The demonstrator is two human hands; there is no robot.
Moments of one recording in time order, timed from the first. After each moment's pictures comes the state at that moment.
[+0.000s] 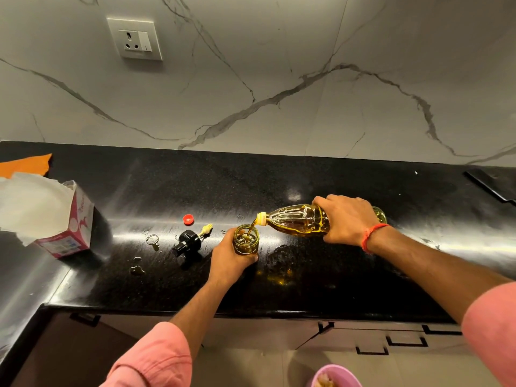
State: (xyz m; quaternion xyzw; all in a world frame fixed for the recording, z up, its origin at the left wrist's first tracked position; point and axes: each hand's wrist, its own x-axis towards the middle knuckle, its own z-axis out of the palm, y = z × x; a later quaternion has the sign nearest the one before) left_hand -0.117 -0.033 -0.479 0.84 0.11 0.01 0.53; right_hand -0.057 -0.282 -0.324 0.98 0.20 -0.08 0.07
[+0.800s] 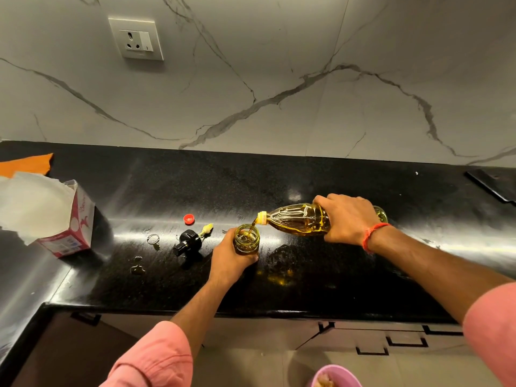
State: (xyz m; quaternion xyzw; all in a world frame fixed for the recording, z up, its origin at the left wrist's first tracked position) left_hand -0.117 -0.033 -0.478 0.84 0.11 0.01 0.53; right_hand -0.056 -0.281 -0.323 0.98 0.20 -0.07 0.07
